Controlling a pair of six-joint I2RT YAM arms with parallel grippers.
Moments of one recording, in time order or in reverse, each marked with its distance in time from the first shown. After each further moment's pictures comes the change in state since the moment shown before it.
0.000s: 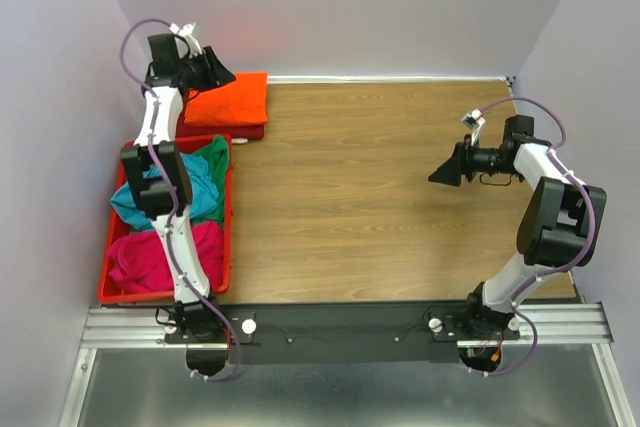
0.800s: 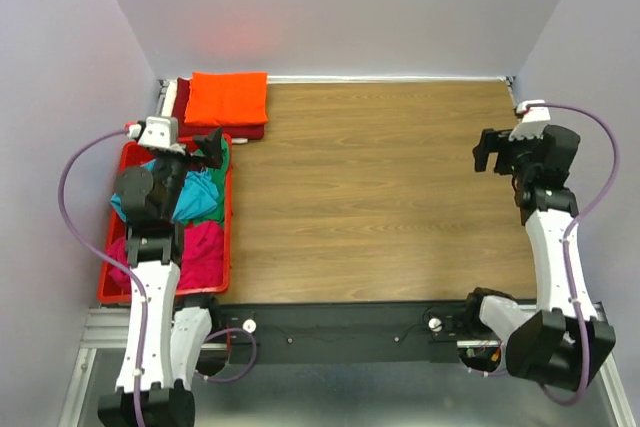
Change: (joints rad) left arm -0.067 -1.524 -1.320 0.514 -0.342 0.158; right arm -0.002 -0.650 -0.267 0.430 0.813 0.436
